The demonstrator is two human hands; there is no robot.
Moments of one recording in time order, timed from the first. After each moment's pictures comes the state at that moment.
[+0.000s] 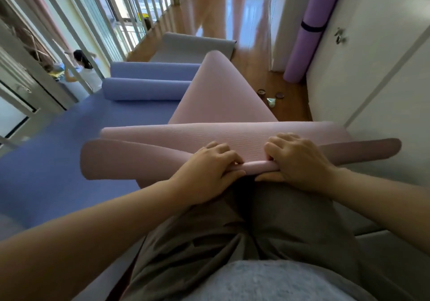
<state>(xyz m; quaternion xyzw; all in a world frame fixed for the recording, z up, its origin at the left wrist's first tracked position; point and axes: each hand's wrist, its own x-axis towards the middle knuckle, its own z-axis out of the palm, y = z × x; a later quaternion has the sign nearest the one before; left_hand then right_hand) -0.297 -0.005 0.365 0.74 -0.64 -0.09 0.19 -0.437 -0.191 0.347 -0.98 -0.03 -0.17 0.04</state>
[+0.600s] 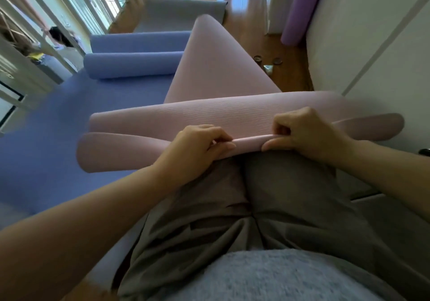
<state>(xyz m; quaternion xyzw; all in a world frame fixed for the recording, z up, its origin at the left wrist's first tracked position) -0.297 0.005 0.355 0.76 -0.58 -0.15 0.25 -0.449 -0.198 0.339 -0.96 0.04 -0.11 0.24</state>
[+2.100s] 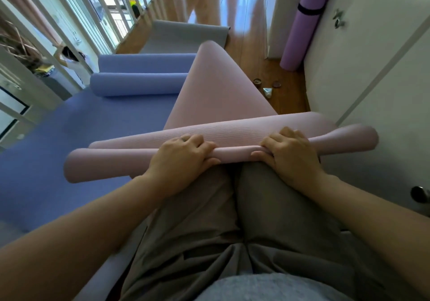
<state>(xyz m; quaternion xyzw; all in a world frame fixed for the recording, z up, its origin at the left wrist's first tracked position) -0.261 -0.014 0.351 0.78 -0.62 0.06 0.01 -0.429 -0.206 0.312 -0.97 0.11 -0.24 0.03</state>
